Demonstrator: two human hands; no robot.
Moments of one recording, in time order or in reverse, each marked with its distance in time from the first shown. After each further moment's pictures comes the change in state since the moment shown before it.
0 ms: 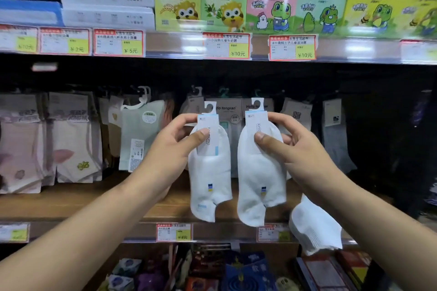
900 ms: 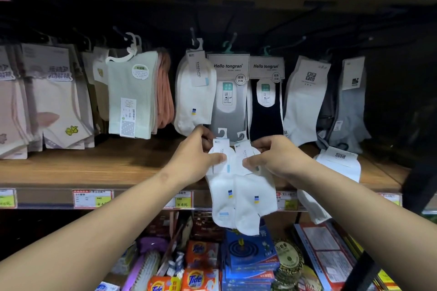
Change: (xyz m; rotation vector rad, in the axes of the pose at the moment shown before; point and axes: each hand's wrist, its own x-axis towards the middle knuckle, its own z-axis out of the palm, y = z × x) left_hand 0.003 -0.103 0.019 0.467 -0.089 -0.216; right_hand 0.027 0.109 0.006 -0.451 -0.087 0.470
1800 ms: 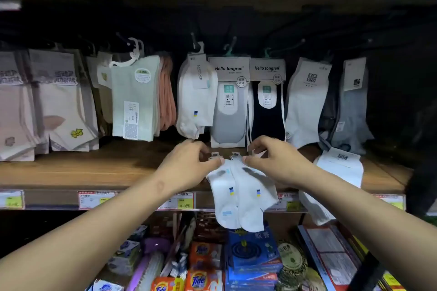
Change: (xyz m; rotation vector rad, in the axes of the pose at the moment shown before) left_hand -0.006 -0.007 -0.014 0.480 -0.033 0.056; right_hand -0.008 -0.003 -0.002 -0.528 0.046 -0.257
